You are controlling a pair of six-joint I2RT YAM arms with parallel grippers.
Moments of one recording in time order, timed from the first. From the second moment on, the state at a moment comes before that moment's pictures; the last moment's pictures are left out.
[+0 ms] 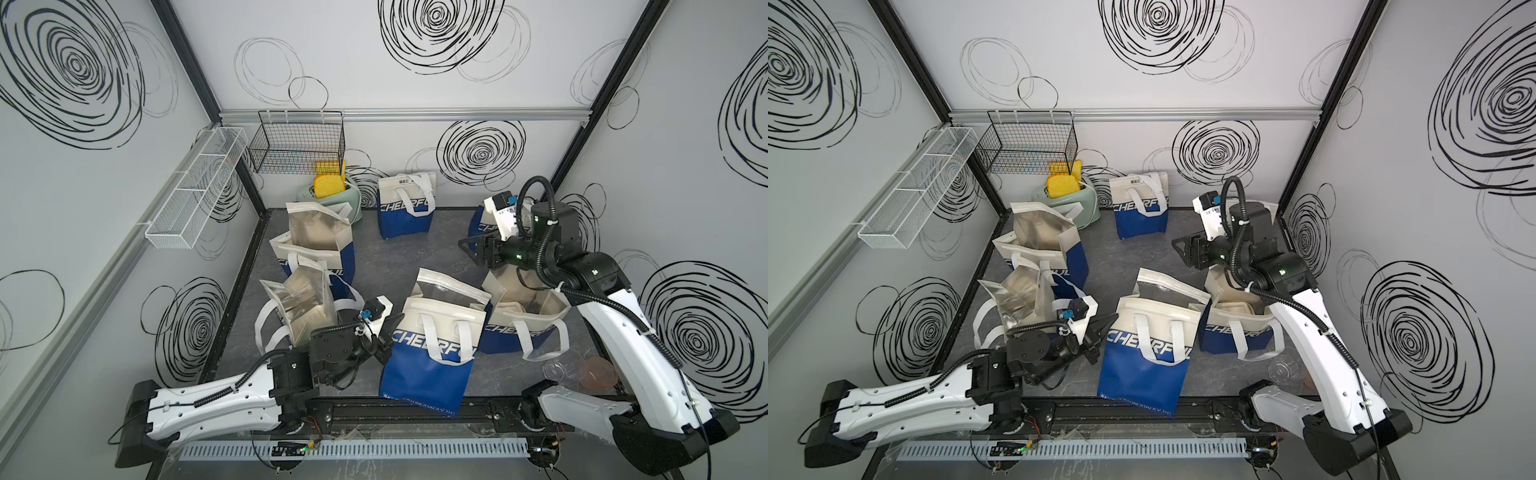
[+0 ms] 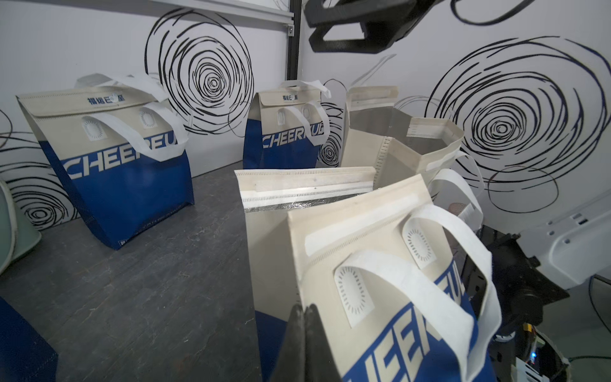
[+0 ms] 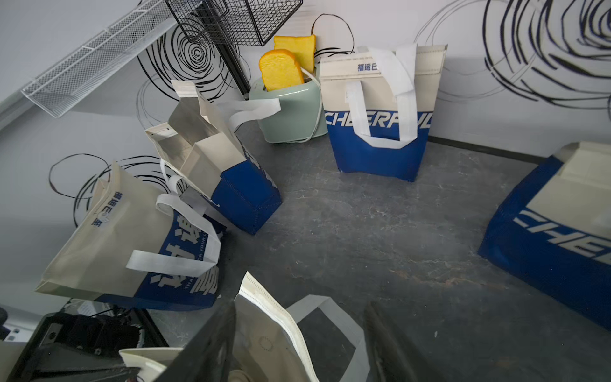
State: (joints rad) left arm -1.22 0.71 0.53 0.07 -0.39 -0.13; right arm 0.42 1.12 1.44 -0.81 -0.34 0.15
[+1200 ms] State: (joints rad) left arm -1.24 0.52 0.51 -0.01 -0.45 0.01; right arm 0.57 1.26 1.33 -0.79 -0.49 -0.24
